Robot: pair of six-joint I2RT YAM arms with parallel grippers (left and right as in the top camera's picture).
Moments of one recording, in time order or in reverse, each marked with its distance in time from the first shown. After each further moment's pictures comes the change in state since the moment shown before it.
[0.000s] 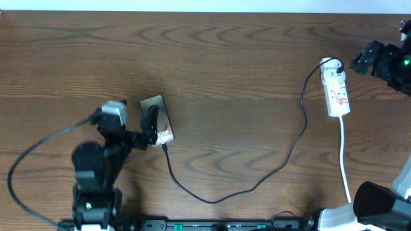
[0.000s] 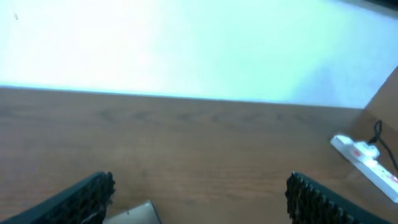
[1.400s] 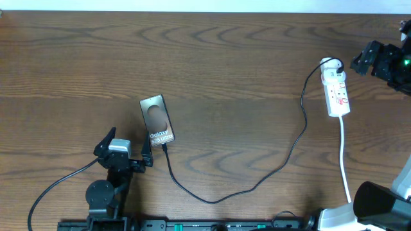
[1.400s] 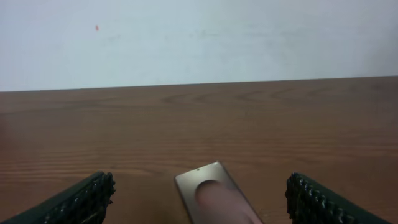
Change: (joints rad) left arm -0.005 -0.553 -0.335 -0.199 -0.205 0.209; right arm 0.000 0.000 0.000 0.000 0.000 0.000
